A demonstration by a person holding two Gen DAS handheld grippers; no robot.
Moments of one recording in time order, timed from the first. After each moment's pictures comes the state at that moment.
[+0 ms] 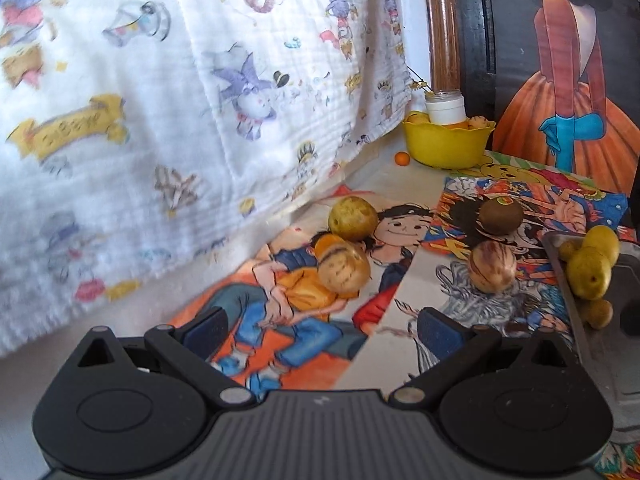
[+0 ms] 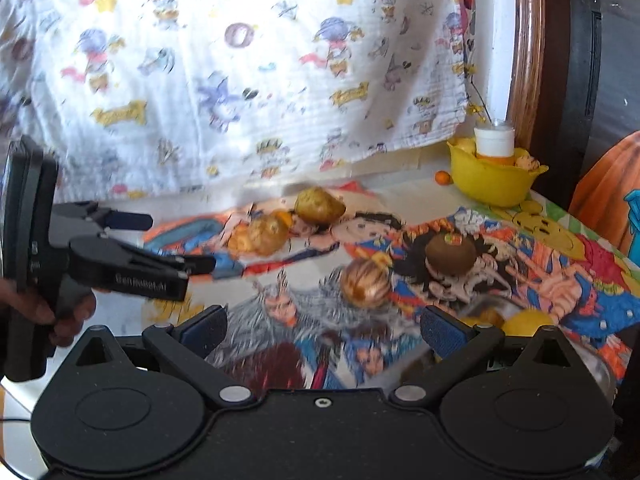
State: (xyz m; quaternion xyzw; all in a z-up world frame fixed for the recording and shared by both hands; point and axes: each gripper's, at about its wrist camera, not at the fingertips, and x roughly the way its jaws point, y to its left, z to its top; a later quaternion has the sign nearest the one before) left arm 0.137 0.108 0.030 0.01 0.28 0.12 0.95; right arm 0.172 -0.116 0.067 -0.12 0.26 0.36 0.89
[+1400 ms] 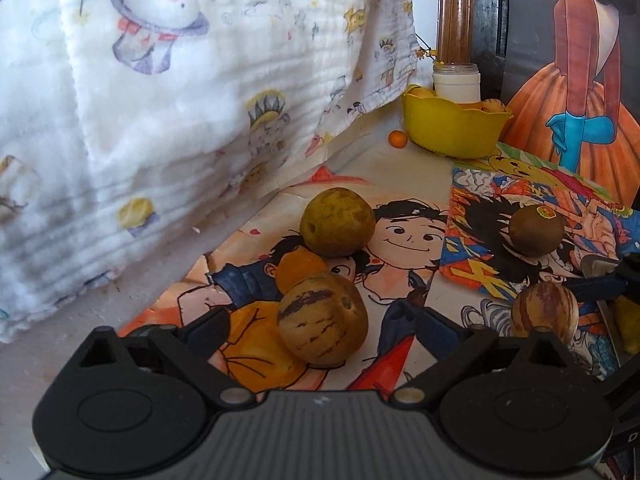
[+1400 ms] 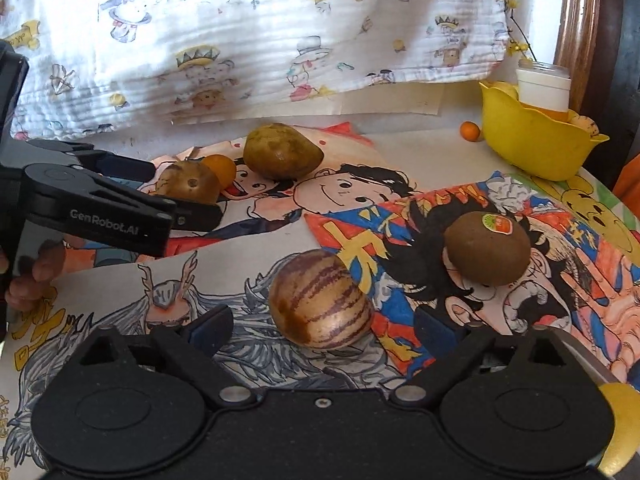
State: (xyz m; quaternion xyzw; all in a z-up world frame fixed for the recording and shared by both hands) left arm 0.249 0.140 -0.014 -0.04 0.32 0.08 0.94; right arm 0.299 -0.060 -0.021 -0.16 0.32 0.38 0.86
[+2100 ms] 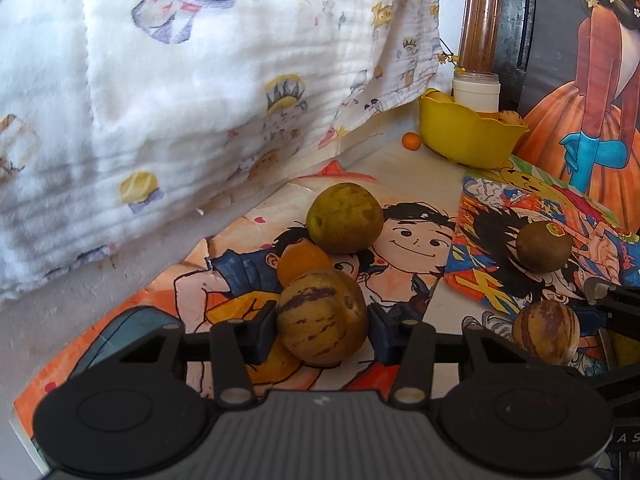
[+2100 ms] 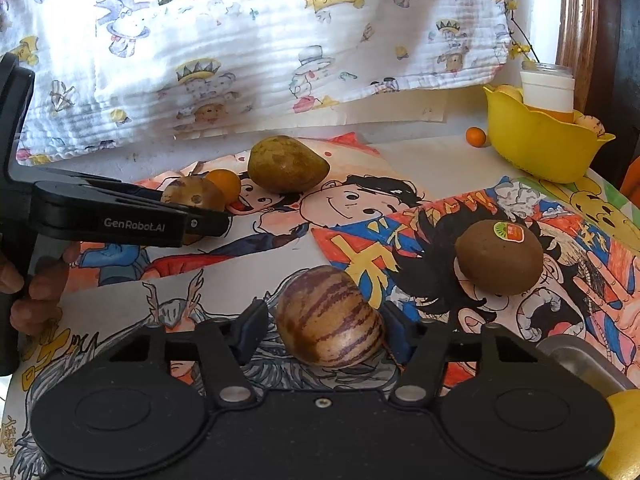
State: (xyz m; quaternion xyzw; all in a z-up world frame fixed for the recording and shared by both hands) left arm 0.253 0.142 -0.019 -0.08 0.32 0.10 0.94; right arm 0.303 -0.059 -0.022 -0.14 0.31 0.38 0.86
